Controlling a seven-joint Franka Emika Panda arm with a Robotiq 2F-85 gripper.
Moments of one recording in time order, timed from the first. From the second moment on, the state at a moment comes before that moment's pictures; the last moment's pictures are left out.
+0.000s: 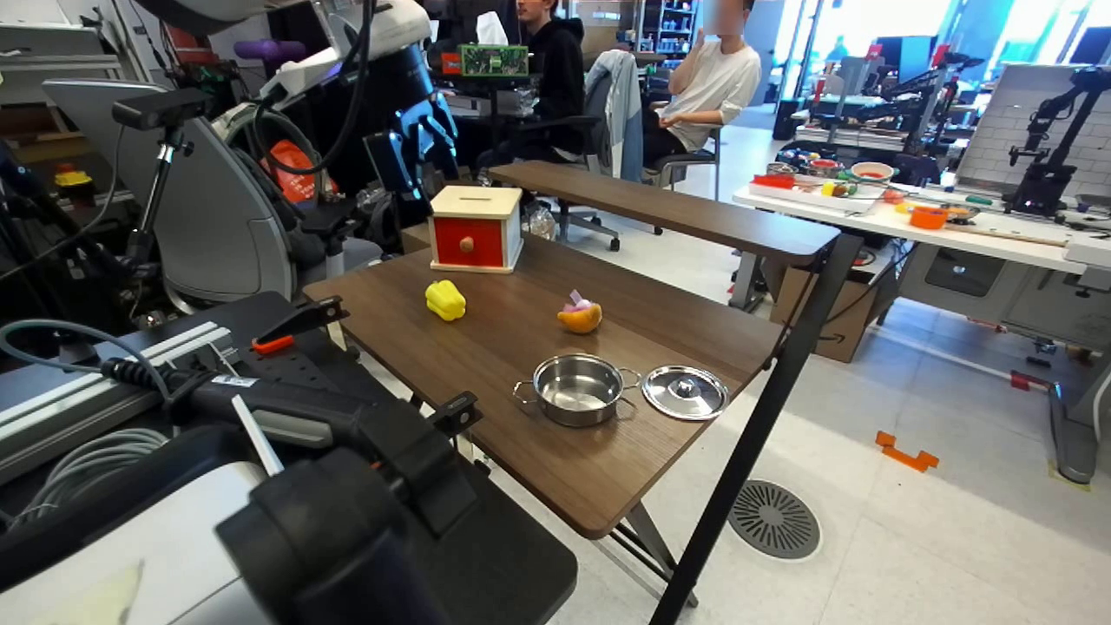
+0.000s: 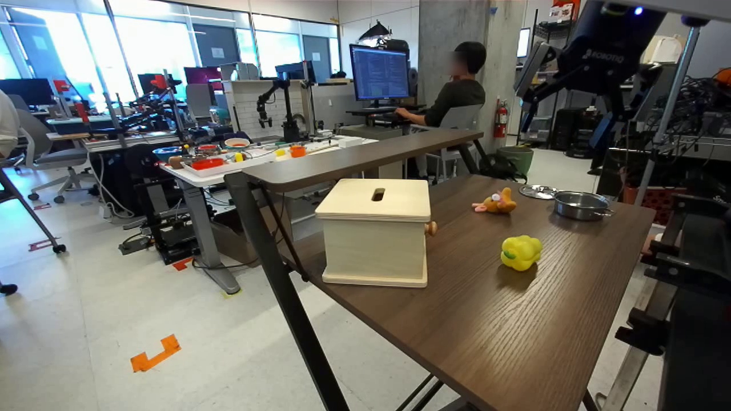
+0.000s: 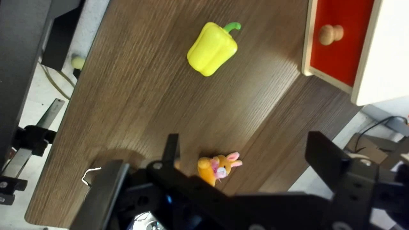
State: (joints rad) arm -0.01 0.08 0.18 -2.58 -0.51 2.91 1.67
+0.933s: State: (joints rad) arm 0.15 0.48 0.02 -2.43 -0.59 3.24 2.10
